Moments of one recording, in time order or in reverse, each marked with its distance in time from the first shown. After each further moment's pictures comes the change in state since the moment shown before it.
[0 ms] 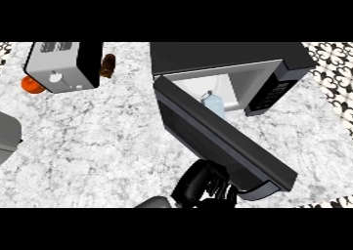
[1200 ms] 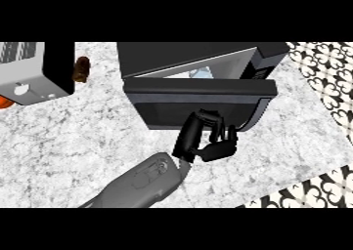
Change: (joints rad) left arm -0.252 -0.005 0.166 0.099 0.408 0.137 -0.160; right arm -0.082 -0.163 -0.007 -0.106 -0.198 0.089 0.155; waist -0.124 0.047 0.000
